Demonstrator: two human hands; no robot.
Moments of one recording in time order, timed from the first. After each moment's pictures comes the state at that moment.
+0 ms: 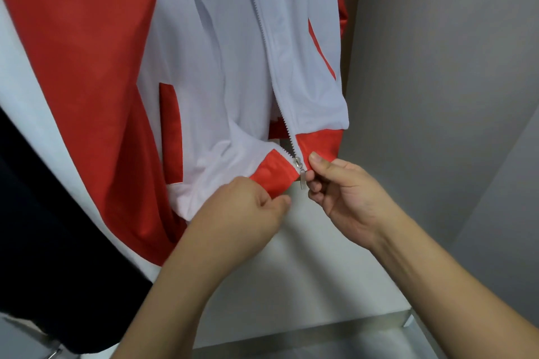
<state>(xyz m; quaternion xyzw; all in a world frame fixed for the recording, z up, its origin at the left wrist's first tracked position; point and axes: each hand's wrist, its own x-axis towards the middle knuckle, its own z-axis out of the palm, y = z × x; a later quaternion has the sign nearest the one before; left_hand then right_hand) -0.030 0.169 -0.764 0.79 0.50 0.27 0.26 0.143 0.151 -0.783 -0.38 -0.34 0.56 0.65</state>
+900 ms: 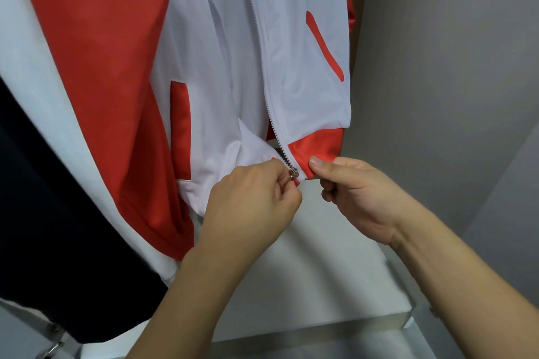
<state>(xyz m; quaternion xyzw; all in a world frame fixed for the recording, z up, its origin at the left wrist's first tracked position) -0.020 0.163 -0.760 0.82 0.44 0.36 0.08 0.149 0.145 -0.772 -0.48 -0.46 0.48 0.57</state>
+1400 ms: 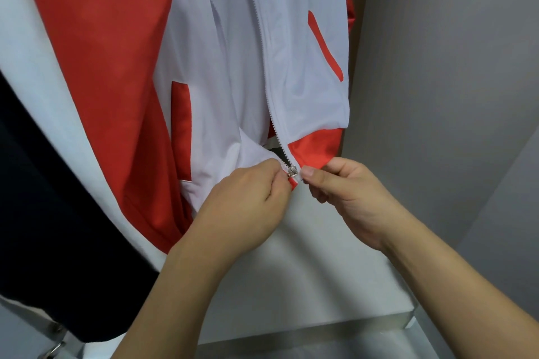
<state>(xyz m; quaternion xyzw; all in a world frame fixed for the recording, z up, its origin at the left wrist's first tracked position) -0.032 0.170 -0.756 0.85 0.43 0.28 0.13 0.139 0.143 -0.779 -0.47 -0.50 0.44 0.58</state>
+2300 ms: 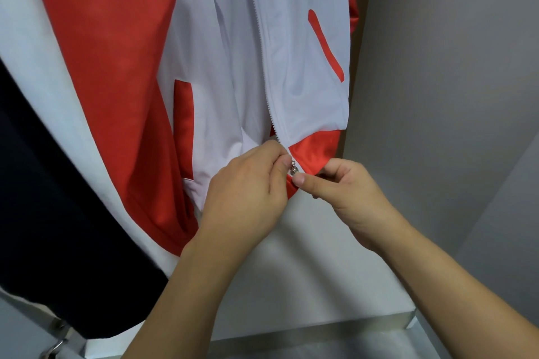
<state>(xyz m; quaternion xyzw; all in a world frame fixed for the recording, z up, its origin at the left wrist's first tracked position) -0.029 0.169 -0.756 0.81 0.42 0.40 0.11 0.134 0.148 -0.788 -0.45 -0.53 0.40 0.59</state>
